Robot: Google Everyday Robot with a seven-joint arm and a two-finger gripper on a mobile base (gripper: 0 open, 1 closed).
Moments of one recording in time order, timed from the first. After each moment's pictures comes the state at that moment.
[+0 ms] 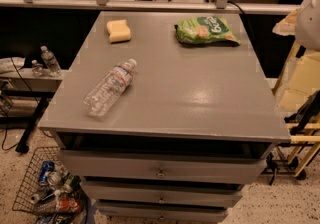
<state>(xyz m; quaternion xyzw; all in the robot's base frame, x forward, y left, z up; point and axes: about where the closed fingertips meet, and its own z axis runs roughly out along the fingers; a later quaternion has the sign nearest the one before) 0.438 -0.215 0.984 -0.60 0.78 -0.04 0.17</state>
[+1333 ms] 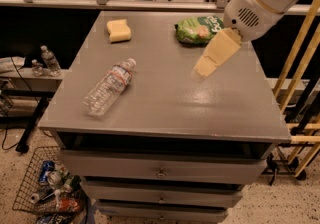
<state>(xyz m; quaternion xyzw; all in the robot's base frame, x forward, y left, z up) 0.516 -0.123 0.958 -0.46 0.86 0.10 0.19</state>
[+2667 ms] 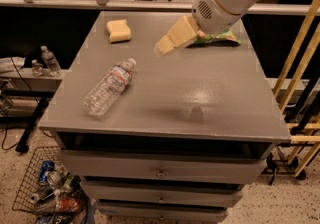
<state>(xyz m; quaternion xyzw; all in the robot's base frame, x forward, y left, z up) 0.578 -0.075 0.951 -0.30 0.91 0.12 0.25</state>
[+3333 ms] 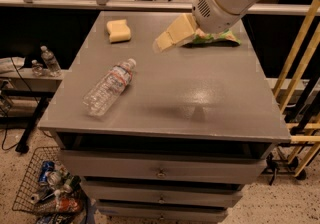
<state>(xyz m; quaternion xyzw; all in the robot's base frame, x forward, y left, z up) 0.582 -0.072 0.953 -0.26 0.92 0.13 0.26</state>
